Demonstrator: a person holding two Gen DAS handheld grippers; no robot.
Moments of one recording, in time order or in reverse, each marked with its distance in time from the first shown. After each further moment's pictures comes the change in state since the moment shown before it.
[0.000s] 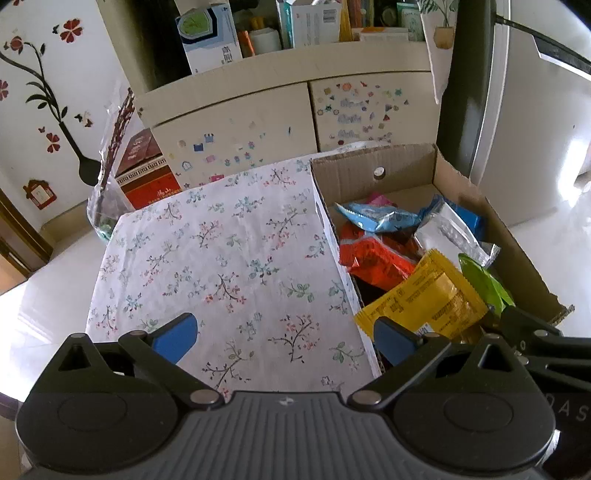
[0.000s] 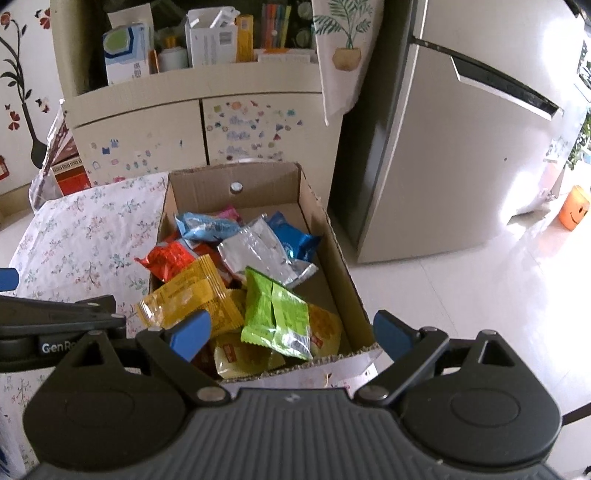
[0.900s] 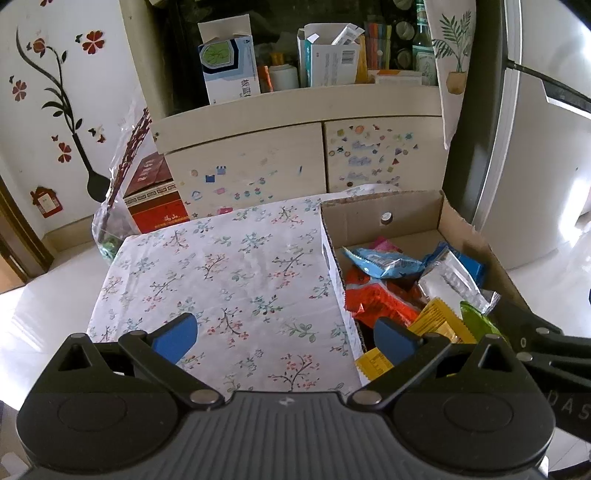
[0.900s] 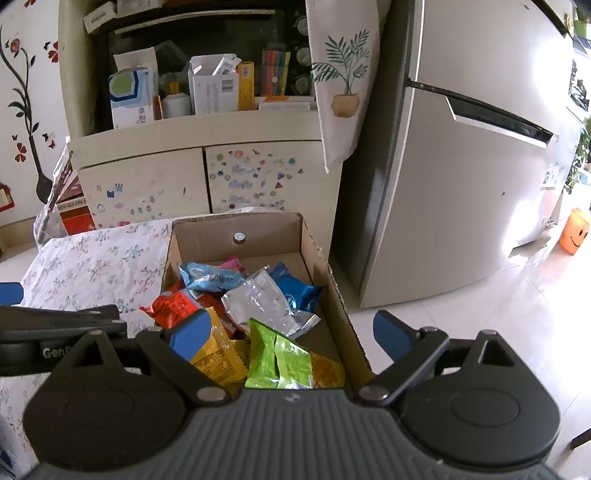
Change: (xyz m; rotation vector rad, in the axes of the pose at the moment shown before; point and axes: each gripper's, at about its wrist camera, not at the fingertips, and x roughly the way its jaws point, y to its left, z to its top) left arm -0.004 0.008 0.007 -0.071 -0.127 0.000; right arm -0.004 0.002 0.006 0.002 -0.168 0.011
